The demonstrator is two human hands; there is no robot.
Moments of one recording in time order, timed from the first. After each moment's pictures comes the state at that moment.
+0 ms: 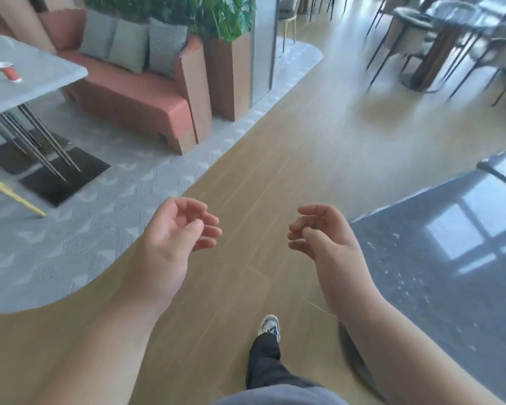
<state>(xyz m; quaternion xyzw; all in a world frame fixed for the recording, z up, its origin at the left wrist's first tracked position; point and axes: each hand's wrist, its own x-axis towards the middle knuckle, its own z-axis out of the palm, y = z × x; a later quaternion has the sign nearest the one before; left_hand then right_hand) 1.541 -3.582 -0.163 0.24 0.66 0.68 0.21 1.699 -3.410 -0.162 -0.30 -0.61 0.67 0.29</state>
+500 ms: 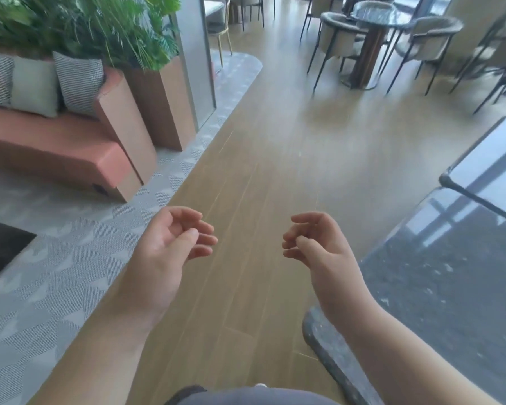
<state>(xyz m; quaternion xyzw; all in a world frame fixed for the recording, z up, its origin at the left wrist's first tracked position) 1.382 -3.297 -0.154 0.30 0.61 0.68 0.28 1.574 -3.170 -0.151 -0.36 -0.59 0.64 0.35</state>
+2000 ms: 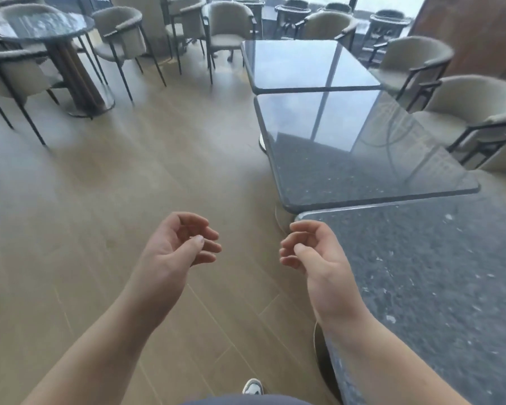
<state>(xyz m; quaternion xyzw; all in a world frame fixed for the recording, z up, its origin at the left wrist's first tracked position) 1.396 -2.514 -0.164 0.56 0.39 0.40 0.61 1.594 -2.619 -0.168 -0.58 -0.30 0.39 0.65</state>
